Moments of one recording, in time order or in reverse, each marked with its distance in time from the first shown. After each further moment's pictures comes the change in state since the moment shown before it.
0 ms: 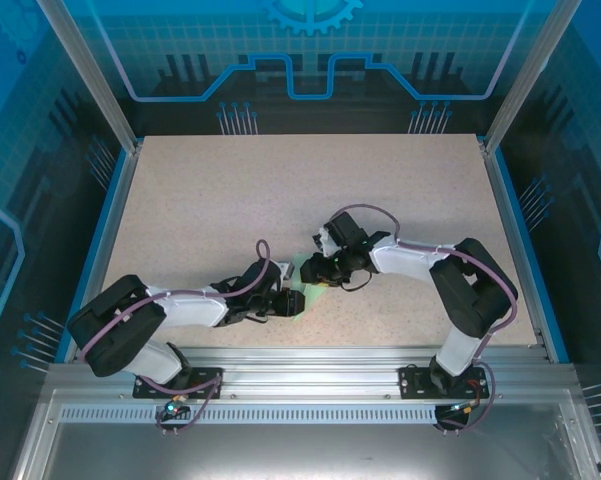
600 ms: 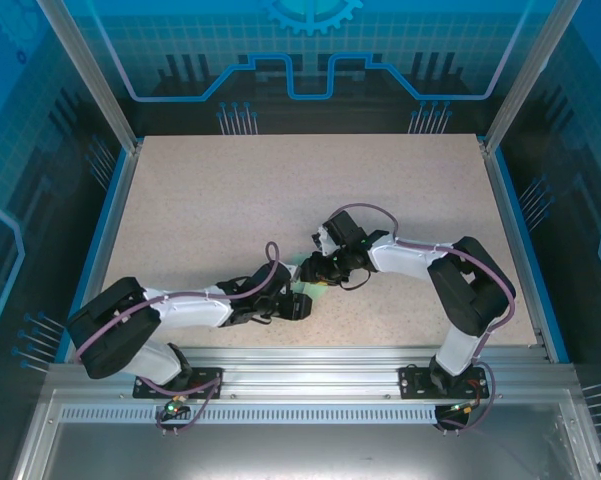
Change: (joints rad) left arm -0.081 -0.016 0.071 -0.133 -0.113 0.042; right arm 0.000 0.013 0.011 -0.002 0.000 0.003
